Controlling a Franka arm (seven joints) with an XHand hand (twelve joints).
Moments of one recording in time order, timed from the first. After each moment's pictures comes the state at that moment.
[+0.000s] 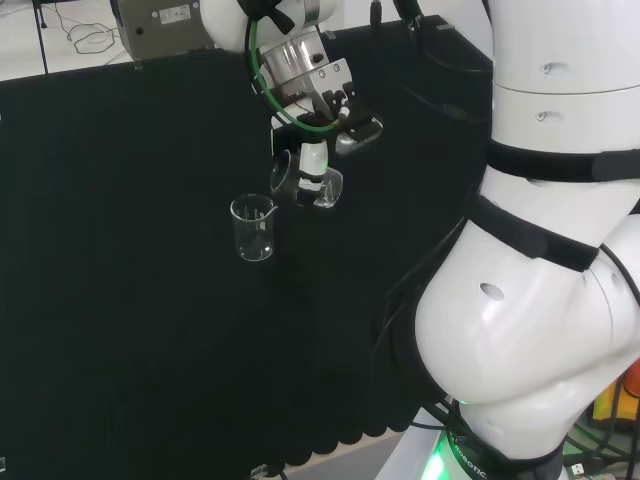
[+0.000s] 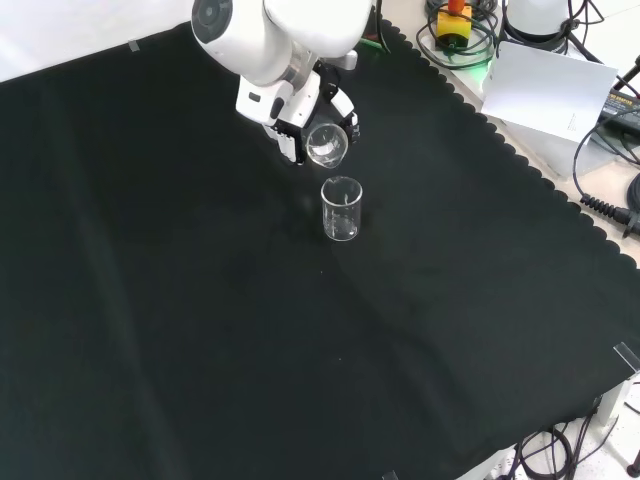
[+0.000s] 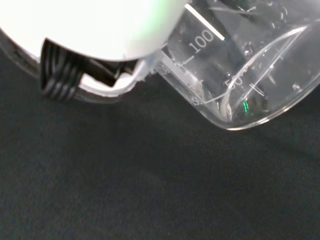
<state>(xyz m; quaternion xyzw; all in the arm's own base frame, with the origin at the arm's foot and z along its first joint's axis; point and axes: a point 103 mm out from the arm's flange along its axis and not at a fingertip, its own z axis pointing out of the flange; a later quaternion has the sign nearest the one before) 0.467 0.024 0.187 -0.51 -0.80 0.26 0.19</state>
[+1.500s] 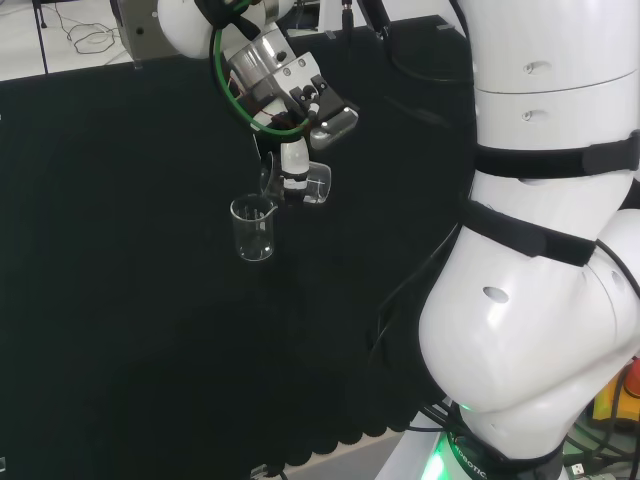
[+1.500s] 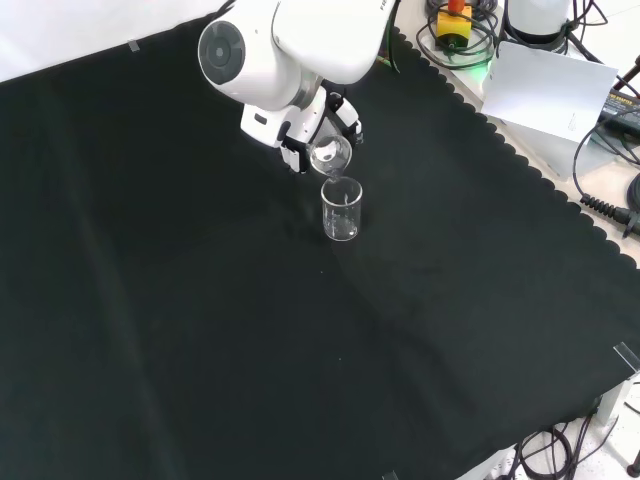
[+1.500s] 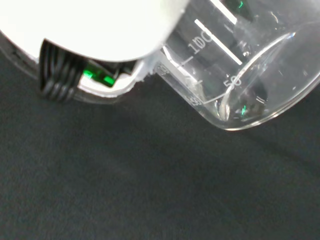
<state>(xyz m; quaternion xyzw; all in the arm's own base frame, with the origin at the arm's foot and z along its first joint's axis) 0.474 0.051 0.197 -0.51 -0.78 0.34 0.16</state>
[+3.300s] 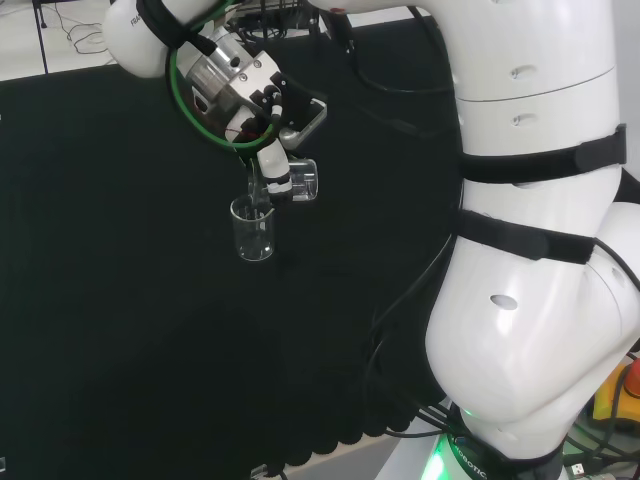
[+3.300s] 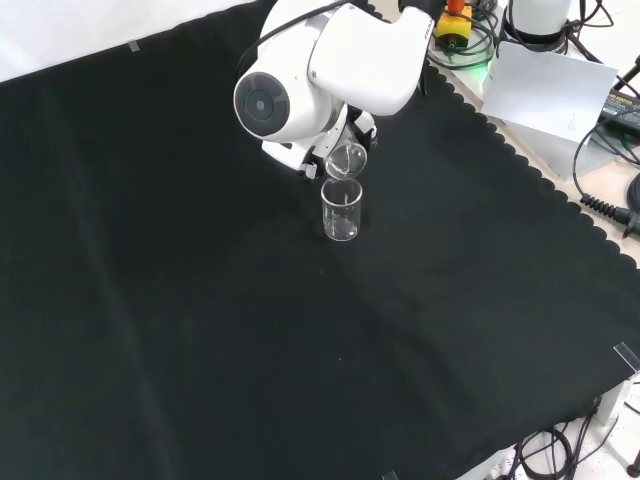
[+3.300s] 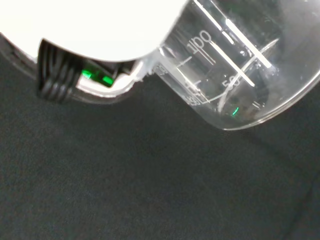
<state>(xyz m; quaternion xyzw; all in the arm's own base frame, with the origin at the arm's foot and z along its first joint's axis) 0.467 0.089 0.213 -0.49 -0.75 0.43 0.11</state>
